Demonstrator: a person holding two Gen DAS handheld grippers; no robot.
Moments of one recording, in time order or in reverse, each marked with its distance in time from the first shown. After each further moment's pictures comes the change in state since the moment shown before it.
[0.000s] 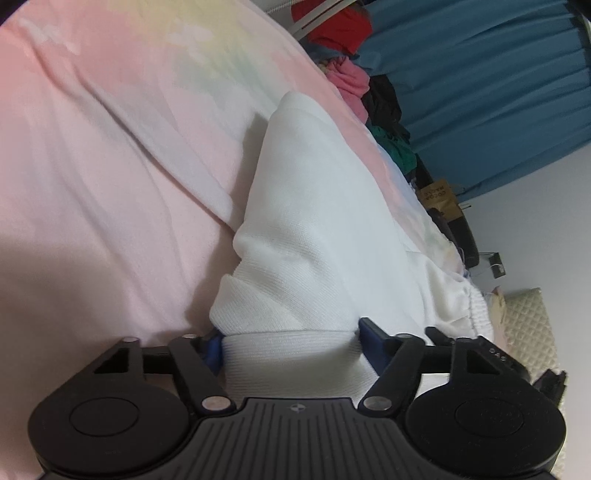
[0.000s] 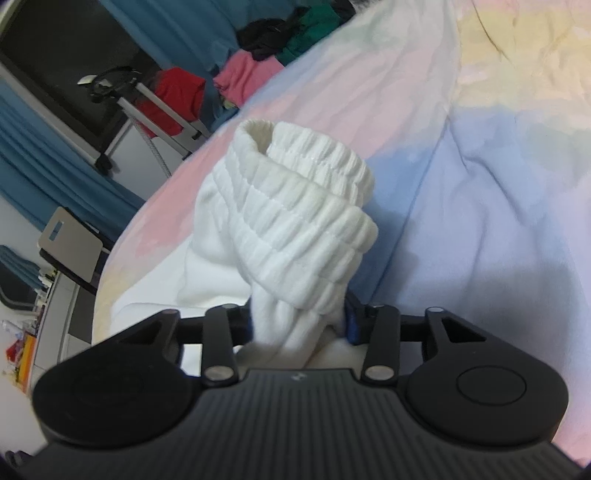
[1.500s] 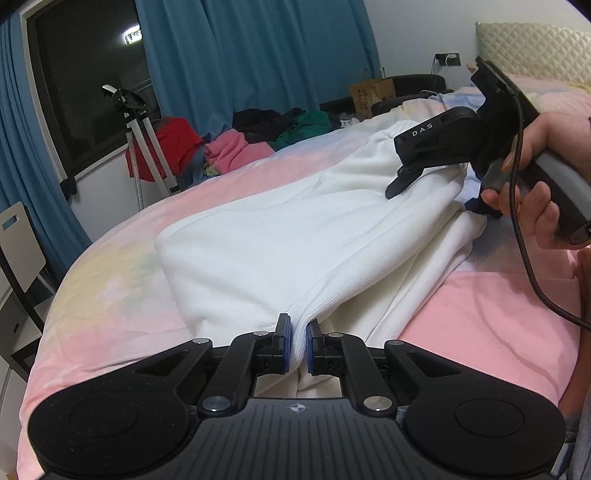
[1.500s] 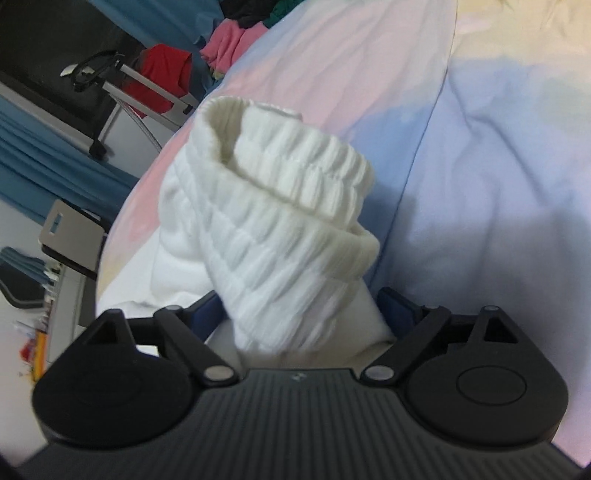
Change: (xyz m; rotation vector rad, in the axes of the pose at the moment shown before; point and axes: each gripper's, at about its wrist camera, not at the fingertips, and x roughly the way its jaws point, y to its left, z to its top) left arm 0.009 -0.114 -0.108 1.147 -0.173 0.373; right arm 0.028 -0.018 0.003 0.086 0.142 0.030
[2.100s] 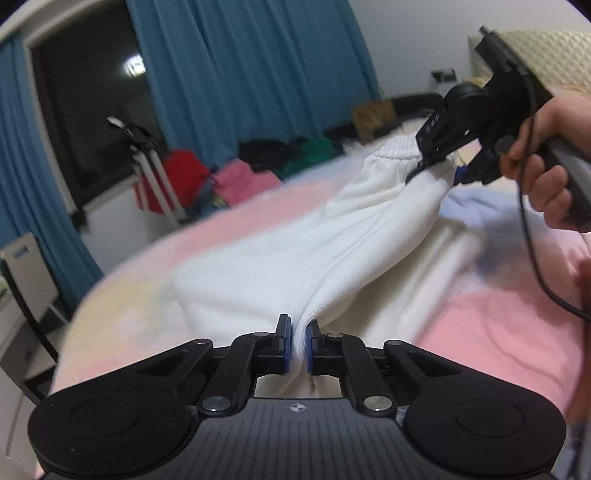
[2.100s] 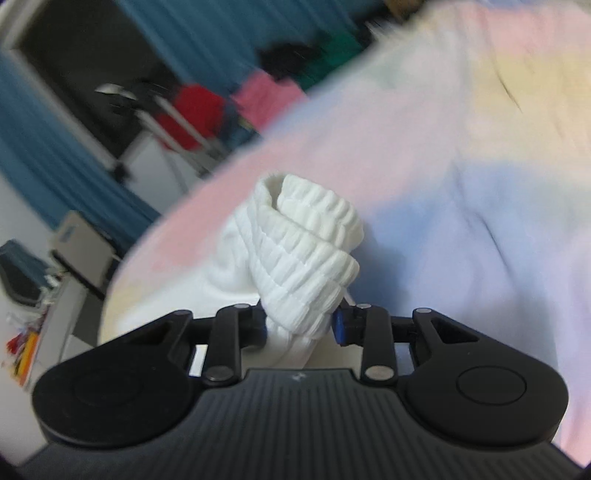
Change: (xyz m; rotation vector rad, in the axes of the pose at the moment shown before) left arm -0.015 -0.013 0.006 0.039 -0.056 0.013; right arm -0.045 0.011 0.008 -0.101 -0.176 -0.008
